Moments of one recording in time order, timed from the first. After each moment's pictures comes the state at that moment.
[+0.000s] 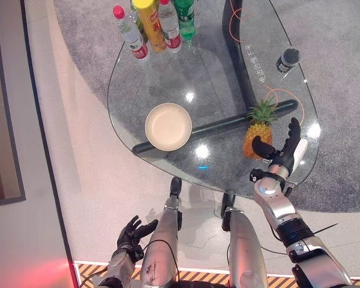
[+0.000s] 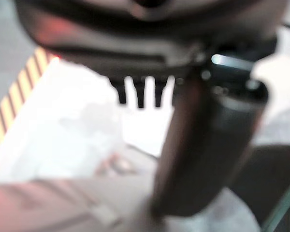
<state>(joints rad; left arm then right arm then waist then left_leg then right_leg) -0.15 0.21 -0.29 1.10 -0.81 -0.23 0.07 -0.47 -0.36 0.27 0.45 0.24 -0.03 -0.90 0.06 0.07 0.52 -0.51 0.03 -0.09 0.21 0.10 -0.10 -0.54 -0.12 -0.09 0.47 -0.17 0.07</state>
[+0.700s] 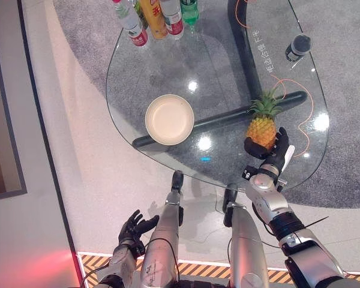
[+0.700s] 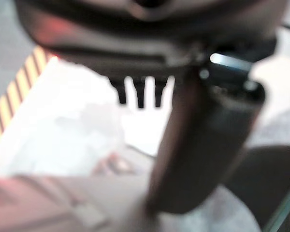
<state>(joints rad) -0.15 0.22 -0.32 1.07 -0.84 -0.25 0.08 -0.57 -0.30 0.29 0.58 0.52 -0.06 -0.87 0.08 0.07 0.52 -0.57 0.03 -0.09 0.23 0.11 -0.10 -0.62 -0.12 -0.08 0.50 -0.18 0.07</state>
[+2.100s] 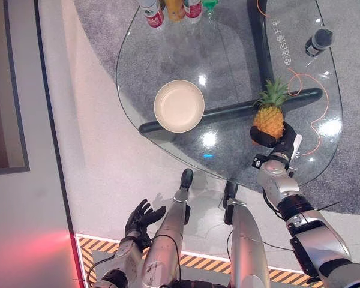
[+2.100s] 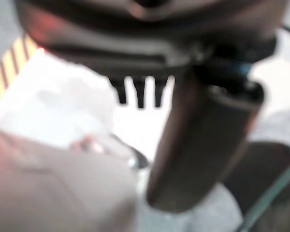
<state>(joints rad) -0.16 0.21 -0.36 0.95 -0.87 -0.28 0.08 -0.70 -0.39 0.27 0.76 0.55 0.00 -0.72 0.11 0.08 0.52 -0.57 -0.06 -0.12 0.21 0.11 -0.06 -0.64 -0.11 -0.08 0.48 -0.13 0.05</state>
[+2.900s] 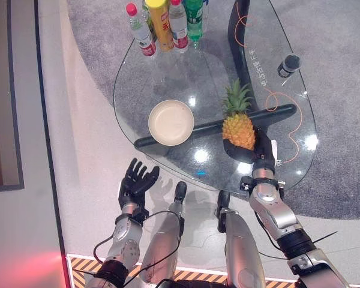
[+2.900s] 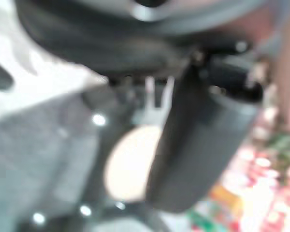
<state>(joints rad) -0.13 0.26 -0.26 0.41 -0.96 -0.40 0.13 -0.33 -0.38 0.29 0.17 0.35 0.03 -0.47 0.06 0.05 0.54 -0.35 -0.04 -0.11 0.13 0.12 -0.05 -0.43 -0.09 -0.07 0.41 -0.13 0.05</state>
